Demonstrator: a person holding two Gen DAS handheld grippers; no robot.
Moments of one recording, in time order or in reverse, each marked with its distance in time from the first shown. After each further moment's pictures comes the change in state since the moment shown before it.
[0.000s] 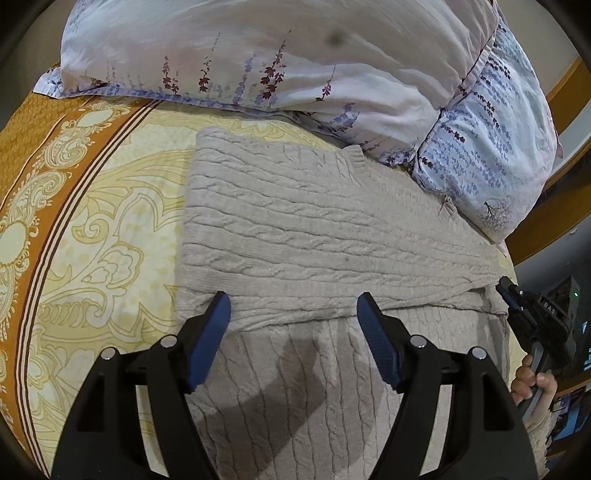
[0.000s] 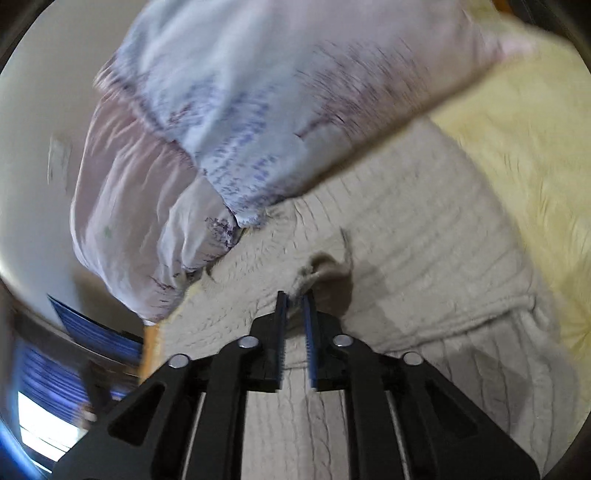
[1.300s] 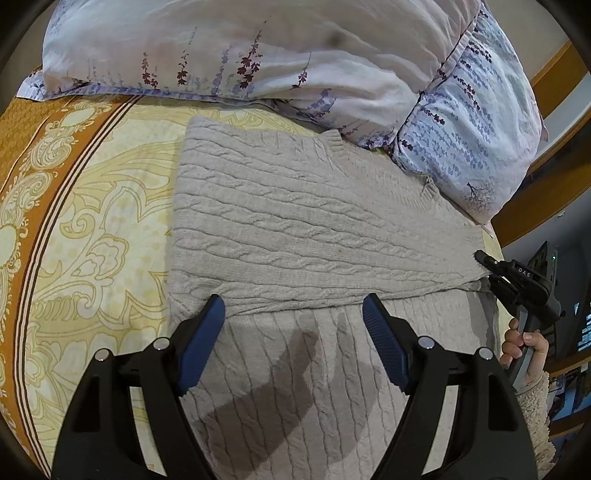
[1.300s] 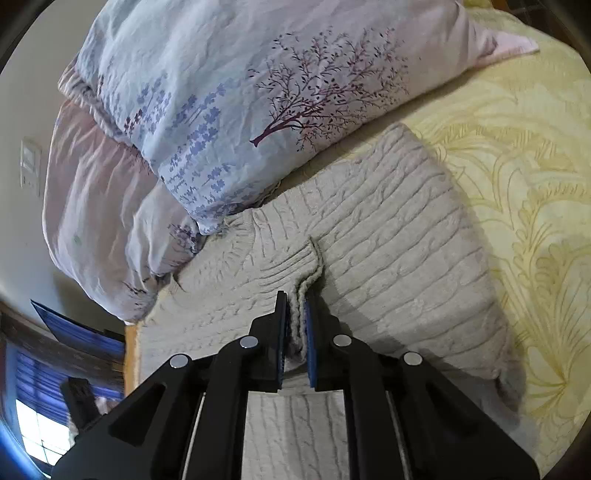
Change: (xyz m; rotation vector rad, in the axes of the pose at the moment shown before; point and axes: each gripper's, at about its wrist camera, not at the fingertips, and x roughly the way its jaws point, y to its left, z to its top) left arm -0.003 -0.002 -0.003 0.047 0.051 -0.062; right arm 0.002 -0.006 0.011 -0.064 0.029 -0.130
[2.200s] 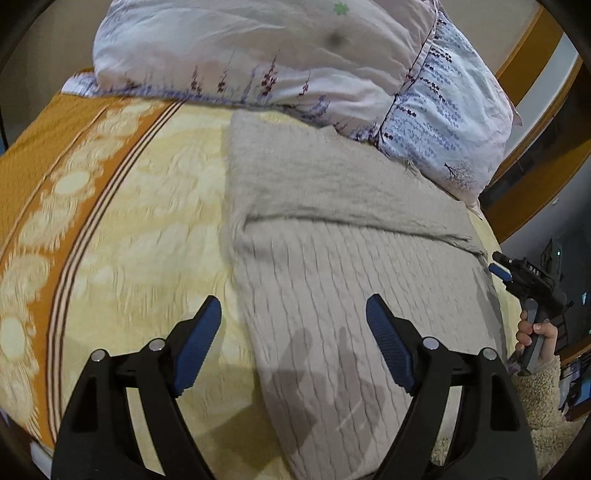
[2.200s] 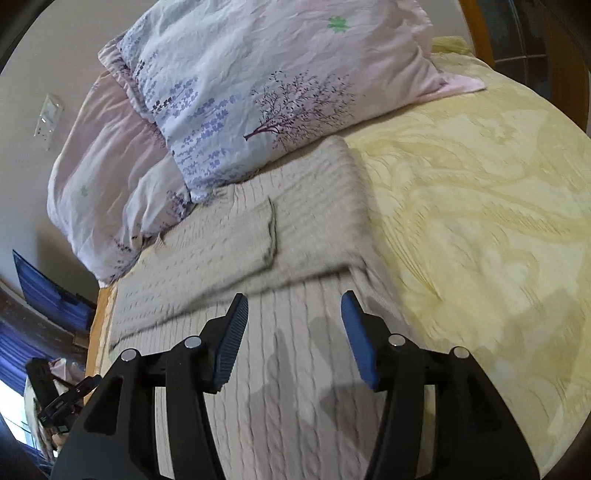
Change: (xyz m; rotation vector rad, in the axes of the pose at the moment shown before) left arm -0.070 0.012 -0.086 0.041 -0.097 0.011; right arm -0.081 -0.021 -0.044 -0.133 -0.042 -0.102
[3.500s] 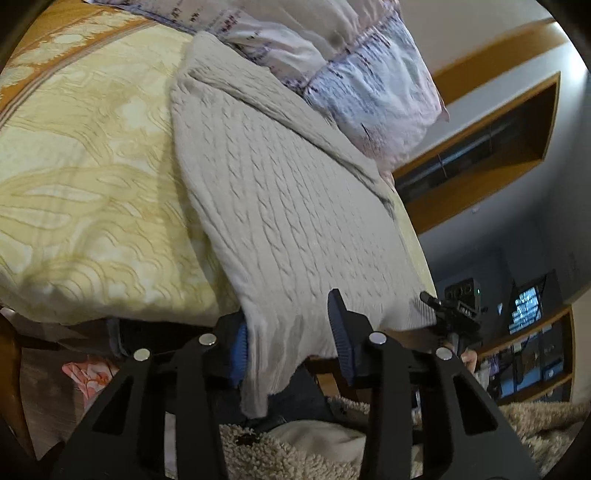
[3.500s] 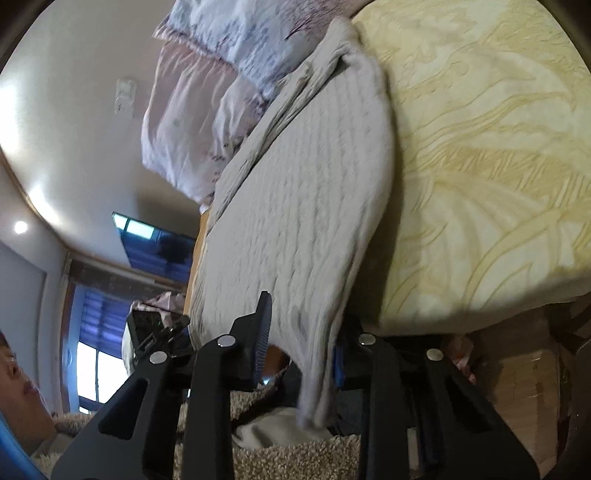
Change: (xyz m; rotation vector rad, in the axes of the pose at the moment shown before) left arm -0.026 -0.019 -0.127 -0.104 0.059 -0.385; right arm -0.071 -0.051 -0.139 0.106 0.257 0.467
